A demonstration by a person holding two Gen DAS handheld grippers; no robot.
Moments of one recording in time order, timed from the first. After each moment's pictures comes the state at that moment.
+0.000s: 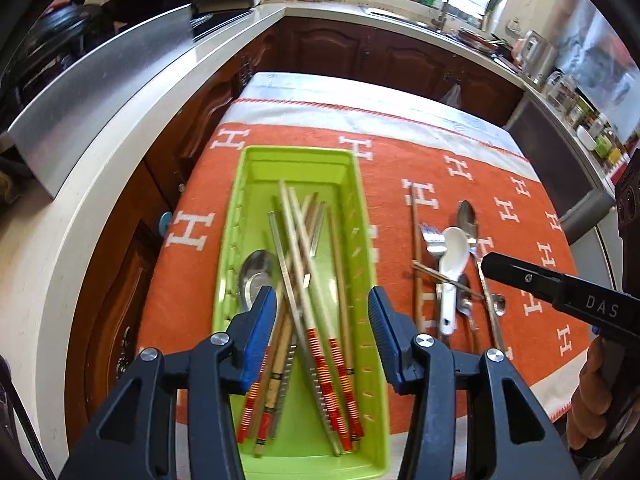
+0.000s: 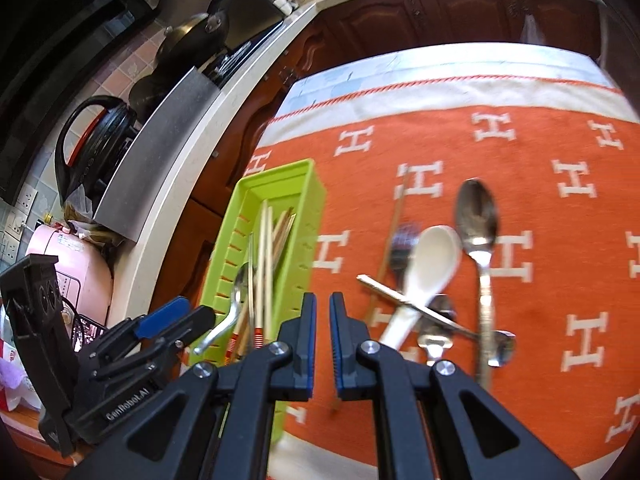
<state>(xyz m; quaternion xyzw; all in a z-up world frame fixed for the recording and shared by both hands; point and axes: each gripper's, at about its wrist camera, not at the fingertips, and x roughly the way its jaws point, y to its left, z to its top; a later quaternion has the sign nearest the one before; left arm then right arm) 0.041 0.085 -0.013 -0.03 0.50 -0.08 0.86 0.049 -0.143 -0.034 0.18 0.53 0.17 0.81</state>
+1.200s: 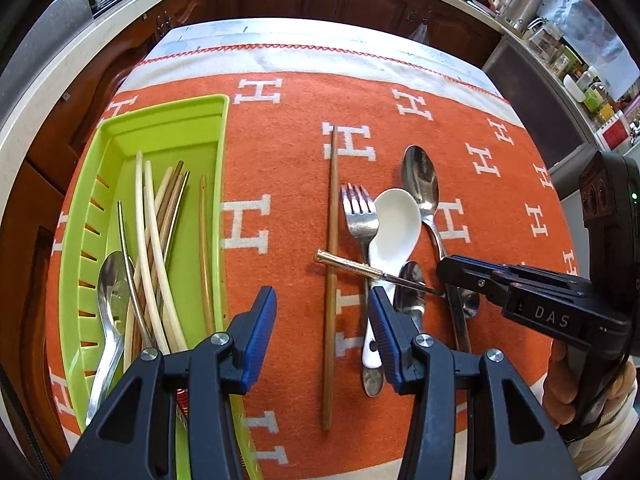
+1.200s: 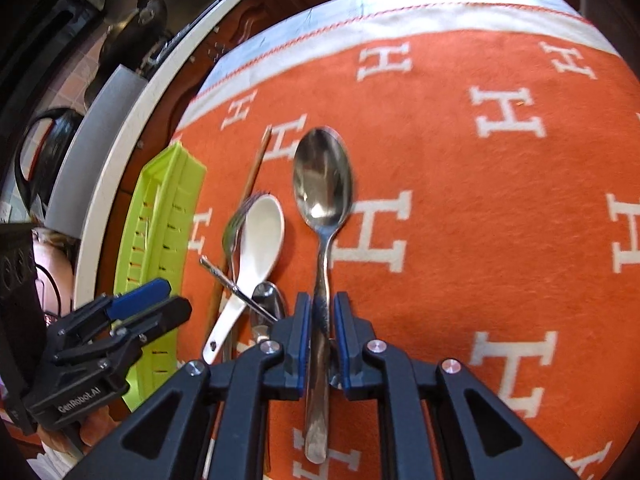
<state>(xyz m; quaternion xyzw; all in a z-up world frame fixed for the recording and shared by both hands) 0.086 -0.005 -0.069 -0.01 0.58 -0.13 0.81 0.077 -0.214 -0.117 0.18 0.59 0.17 0.77</state>
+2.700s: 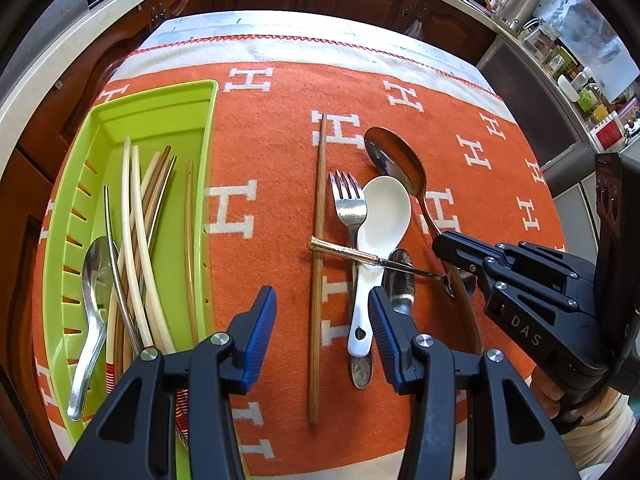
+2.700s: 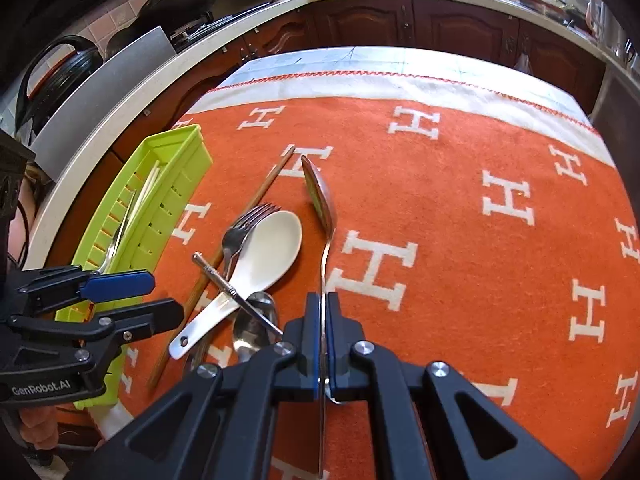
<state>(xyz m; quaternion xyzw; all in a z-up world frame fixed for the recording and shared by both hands) 0.080 -0.011 -0.076 -0.03 0.58 -0.15 0.80 0.065 -0.191 -0.100 0.04 0.53 0.16 0.83</state>
